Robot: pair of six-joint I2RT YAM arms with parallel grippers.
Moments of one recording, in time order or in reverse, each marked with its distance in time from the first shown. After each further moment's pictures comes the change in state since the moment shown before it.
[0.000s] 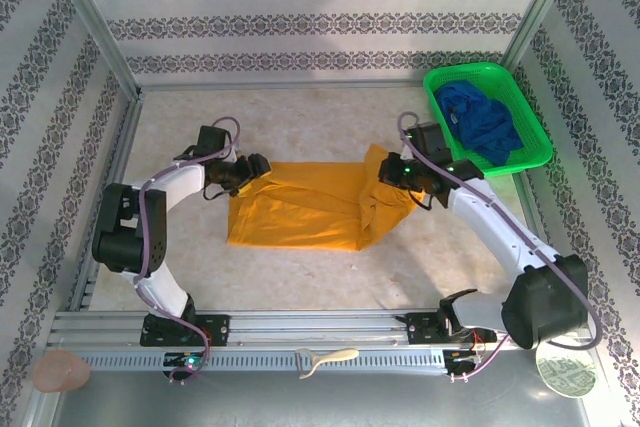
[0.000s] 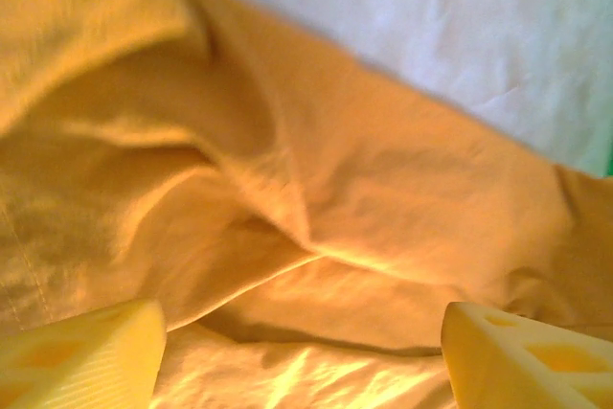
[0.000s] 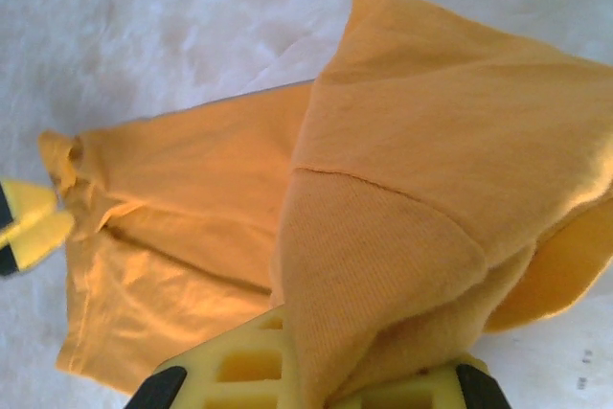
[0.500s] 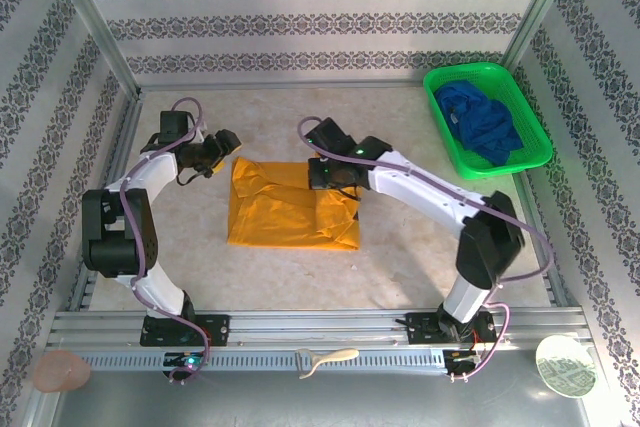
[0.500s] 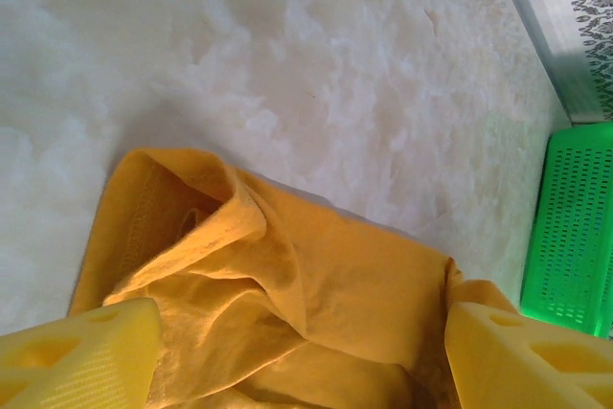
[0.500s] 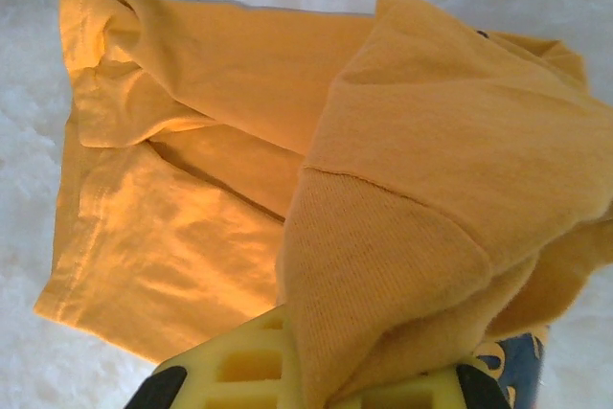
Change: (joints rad) left arm 0.192 -0.012 0.081 -0.018 0.059 -0.001; right arm 0.418 0.435 0.451 -0.186 0.252 0.068
